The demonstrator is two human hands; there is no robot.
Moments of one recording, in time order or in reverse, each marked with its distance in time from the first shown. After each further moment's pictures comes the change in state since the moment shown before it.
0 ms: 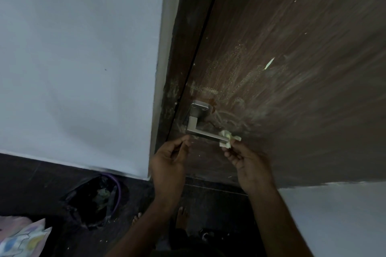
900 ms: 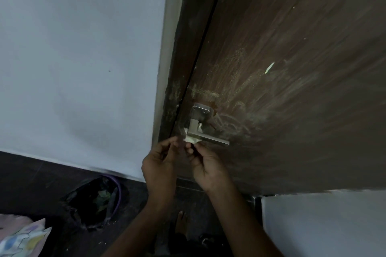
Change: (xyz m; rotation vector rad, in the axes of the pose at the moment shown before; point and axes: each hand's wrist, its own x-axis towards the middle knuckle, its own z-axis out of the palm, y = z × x) left_hand 0.007 -0.009 -0.010 -0.064 0.109 -0.127; right_hand -0.005 0.053 0.071 0.387 -0.238 0.333
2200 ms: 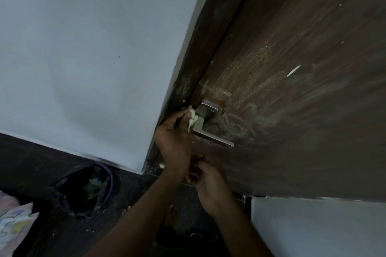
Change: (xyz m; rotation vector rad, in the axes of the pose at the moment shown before) left_hand 0.033 0.024 0.047 0.003 0.116 0.206; right_hand -0.023 0.012 -0.021 -0.528 -0.017 -0.084
